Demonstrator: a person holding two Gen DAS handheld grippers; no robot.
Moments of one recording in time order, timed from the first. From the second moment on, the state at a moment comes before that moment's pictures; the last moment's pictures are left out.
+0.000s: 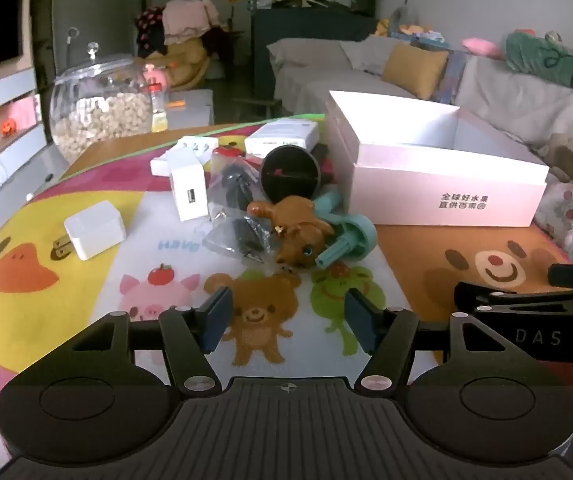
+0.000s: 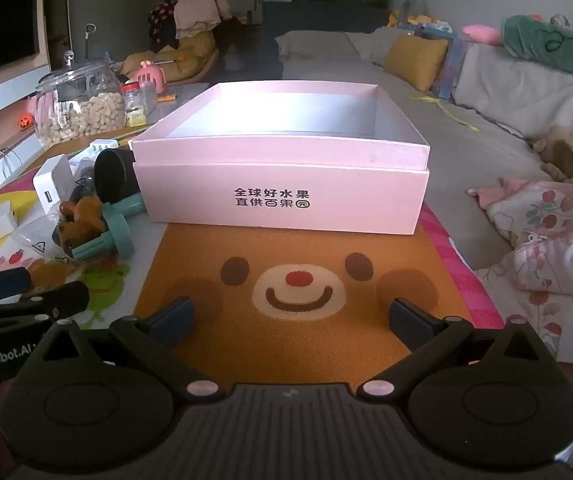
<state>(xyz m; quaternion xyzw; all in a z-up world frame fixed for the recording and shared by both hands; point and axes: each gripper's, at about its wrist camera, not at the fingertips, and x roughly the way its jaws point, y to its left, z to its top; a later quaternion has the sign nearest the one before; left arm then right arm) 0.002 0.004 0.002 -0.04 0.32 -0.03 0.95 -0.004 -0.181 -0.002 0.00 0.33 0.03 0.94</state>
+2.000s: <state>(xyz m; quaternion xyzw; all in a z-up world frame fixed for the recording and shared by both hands) 0.004 -0.006 0.000 0.00 0.32 -0.01 0.95 -0.004 -0.181 -0.002 -0.01 0.34 0.03 0.94</state>
